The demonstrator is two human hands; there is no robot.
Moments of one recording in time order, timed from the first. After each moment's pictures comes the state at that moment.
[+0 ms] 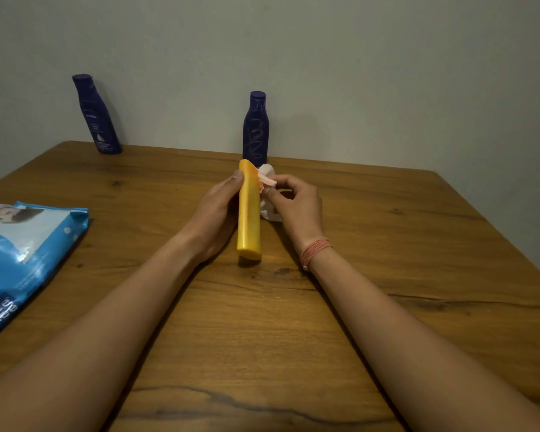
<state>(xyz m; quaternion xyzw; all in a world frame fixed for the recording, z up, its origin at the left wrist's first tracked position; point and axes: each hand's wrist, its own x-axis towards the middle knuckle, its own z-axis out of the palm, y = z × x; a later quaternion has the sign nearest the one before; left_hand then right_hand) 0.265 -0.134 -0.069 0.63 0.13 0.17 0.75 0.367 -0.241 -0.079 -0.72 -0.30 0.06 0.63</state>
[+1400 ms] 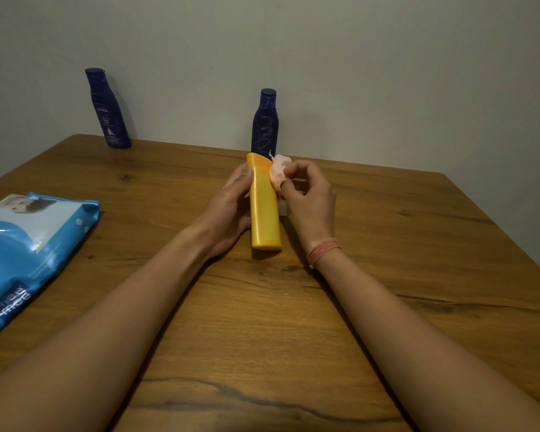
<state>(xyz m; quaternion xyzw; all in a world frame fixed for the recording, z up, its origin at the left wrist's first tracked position) 0.266 -0.134 -0.071 0.59 0.08 0.16 0.79 0.360 -0.244 -0.072 -0.70 -0.32 -0.05 0.64</state>
